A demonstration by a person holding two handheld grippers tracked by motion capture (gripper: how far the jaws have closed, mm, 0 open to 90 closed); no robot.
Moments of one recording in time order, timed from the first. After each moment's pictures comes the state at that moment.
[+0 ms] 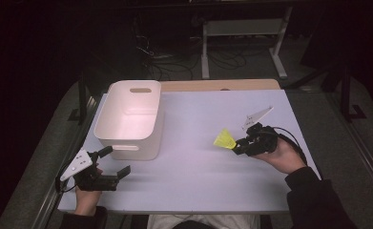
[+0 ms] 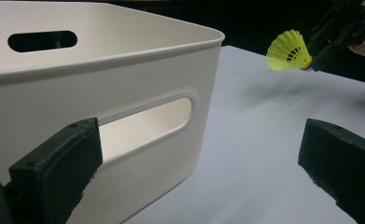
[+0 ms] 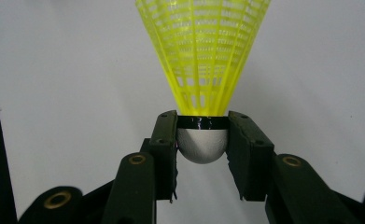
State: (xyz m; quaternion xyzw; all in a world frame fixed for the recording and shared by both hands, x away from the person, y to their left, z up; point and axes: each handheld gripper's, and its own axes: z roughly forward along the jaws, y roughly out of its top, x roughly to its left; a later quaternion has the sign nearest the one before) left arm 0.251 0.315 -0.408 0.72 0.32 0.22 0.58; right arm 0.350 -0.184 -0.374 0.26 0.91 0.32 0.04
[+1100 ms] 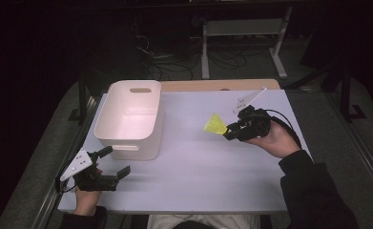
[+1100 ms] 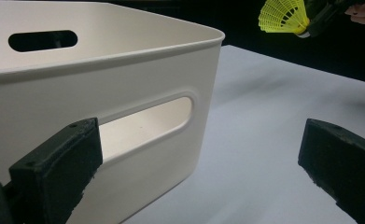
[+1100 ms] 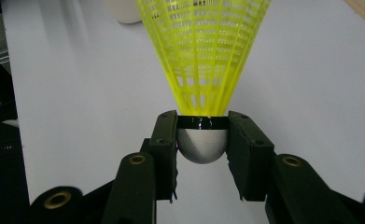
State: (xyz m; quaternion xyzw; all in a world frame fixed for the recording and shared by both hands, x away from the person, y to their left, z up) left arm 0.251 0.315 -0.408 0.72 0.32 0.22 0.57; right arm 0.365 -0.157 -0.321 0.22 0.91 0.34 0.06
